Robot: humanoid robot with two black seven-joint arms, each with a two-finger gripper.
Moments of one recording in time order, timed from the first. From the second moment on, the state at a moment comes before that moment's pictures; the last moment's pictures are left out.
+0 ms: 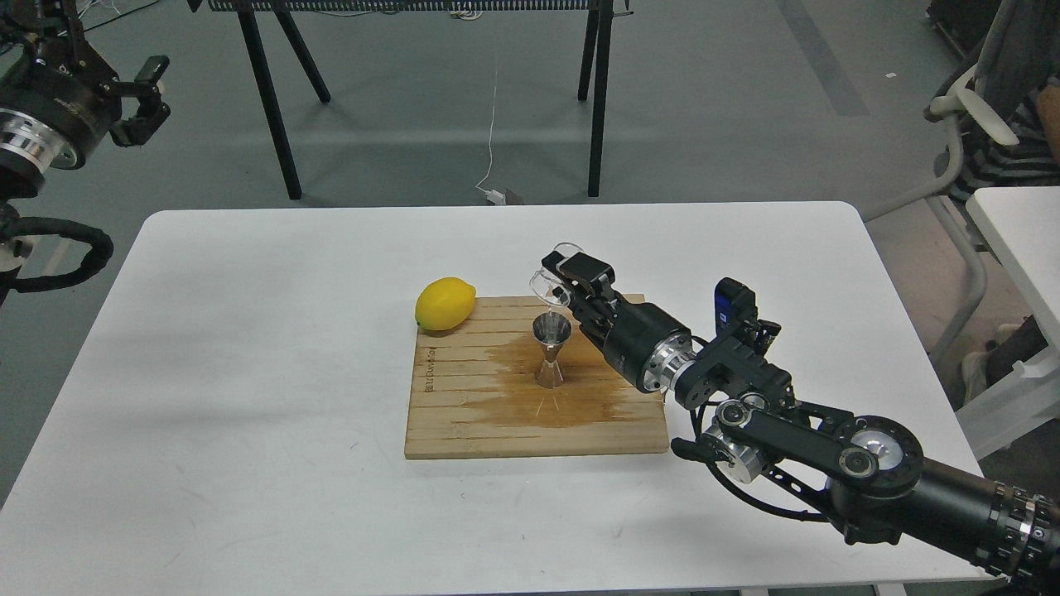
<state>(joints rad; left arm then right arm) -0.76 0.65 -0.99 -0.86 0.31 -0.25 -0.17 0.65 -0.26 0.37 1.34 -0.76 -0.30 0.09</state>
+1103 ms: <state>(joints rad) -0.76 0.66 -0.99 -0.90 0.31 -0.23 -0.17 0.75 -0.29 0.28 1.34 -0.76 -0.30 0.10</state>
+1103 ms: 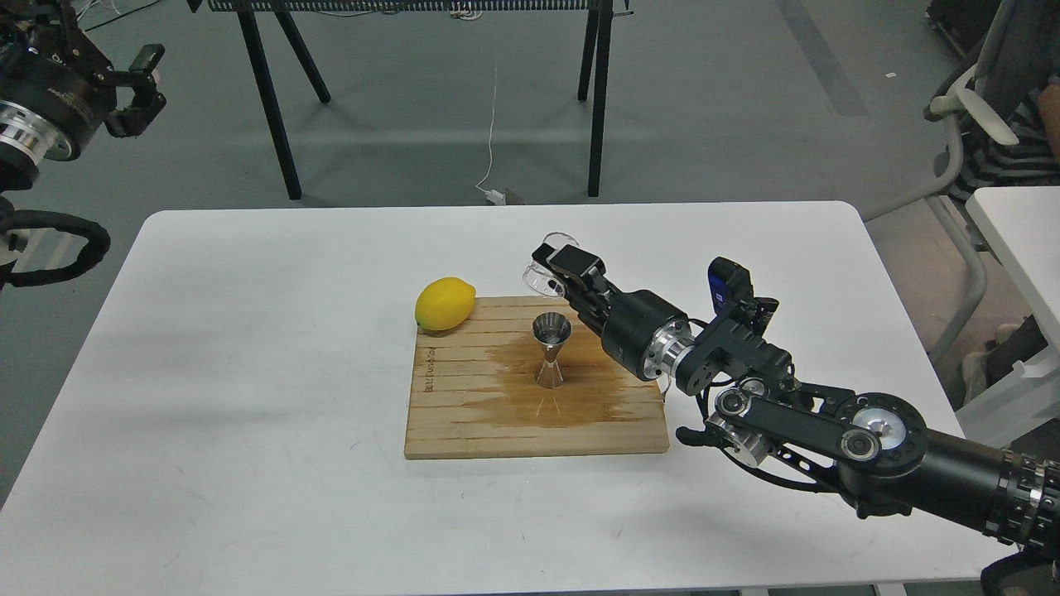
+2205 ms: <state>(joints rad) -0.76 0.66 -0.99 -0.90 0.31 -0.20 -0.17 0.73 -0.33 0.36 1.35 -0.71 -0.29 0.10</state>
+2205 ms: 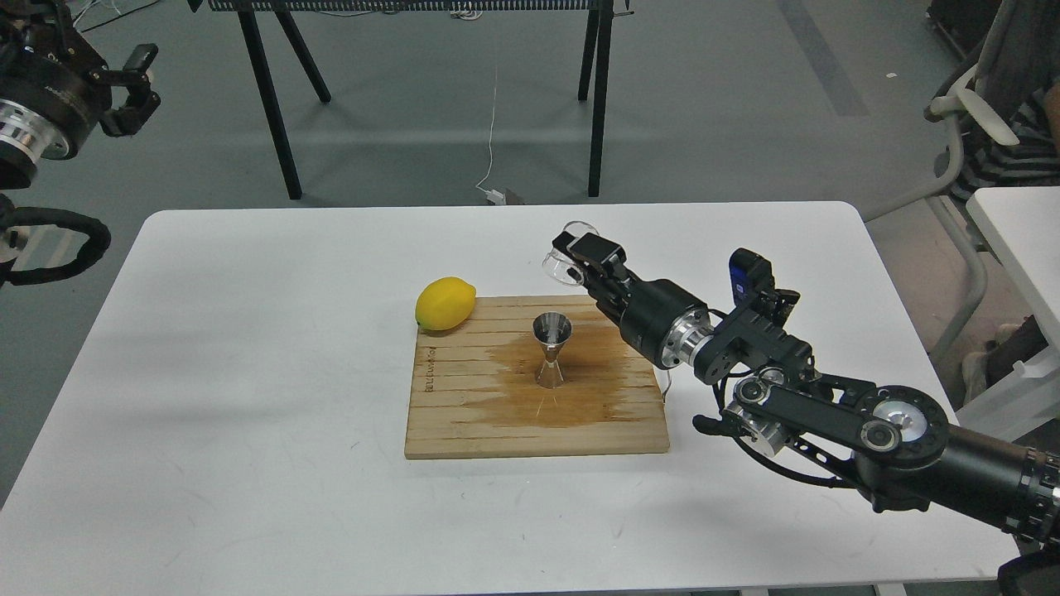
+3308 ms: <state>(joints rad) -0.81 0.68 -0.98 -0.90 0.31 -0.20 -0.16 0.28 -0.09 1.44 0.77 0.32 0.21 0.10</state>
